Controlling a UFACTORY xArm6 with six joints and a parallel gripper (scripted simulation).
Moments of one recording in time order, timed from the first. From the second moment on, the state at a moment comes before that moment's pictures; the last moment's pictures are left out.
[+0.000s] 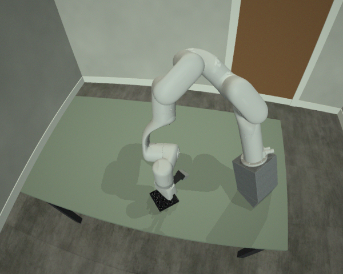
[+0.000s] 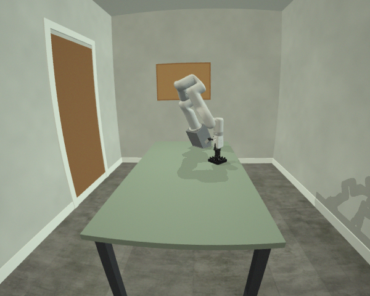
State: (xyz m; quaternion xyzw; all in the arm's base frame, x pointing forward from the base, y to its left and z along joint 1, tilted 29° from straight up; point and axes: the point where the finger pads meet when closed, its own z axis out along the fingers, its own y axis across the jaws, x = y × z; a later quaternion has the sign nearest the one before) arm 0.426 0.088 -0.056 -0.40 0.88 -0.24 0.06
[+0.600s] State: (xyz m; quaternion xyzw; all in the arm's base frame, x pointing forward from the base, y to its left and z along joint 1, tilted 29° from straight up) arm 0.426 0.088 -0.057 -0.40 0.88 -0.24 0.06
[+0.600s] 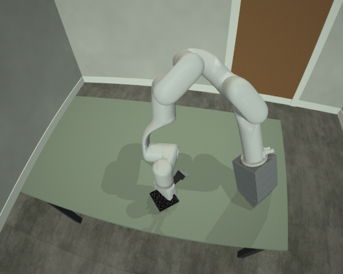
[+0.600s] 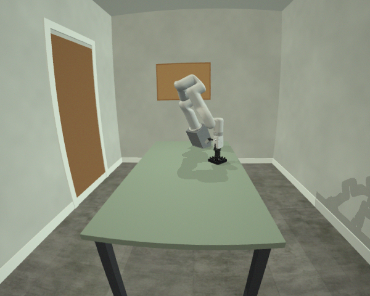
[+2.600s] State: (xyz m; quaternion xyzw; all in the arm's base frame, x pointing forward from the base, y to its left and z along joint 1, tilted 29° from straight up) arm 0.430 0.084 -0.067 -0.40 0.88 -0.24 0.06
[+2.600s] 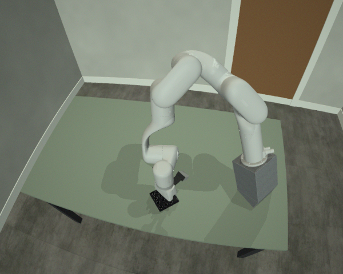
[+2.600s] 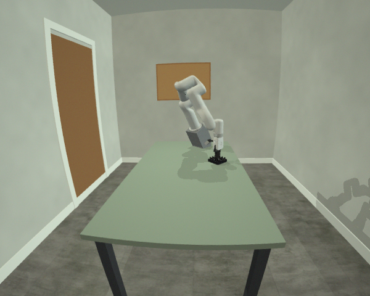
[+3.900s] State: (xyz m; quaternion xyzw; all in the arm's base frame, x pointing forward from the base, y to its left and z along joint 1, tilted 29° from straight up) arm 0.430 0.084 -0.067 -0.40 0.88 -0.25 0.06
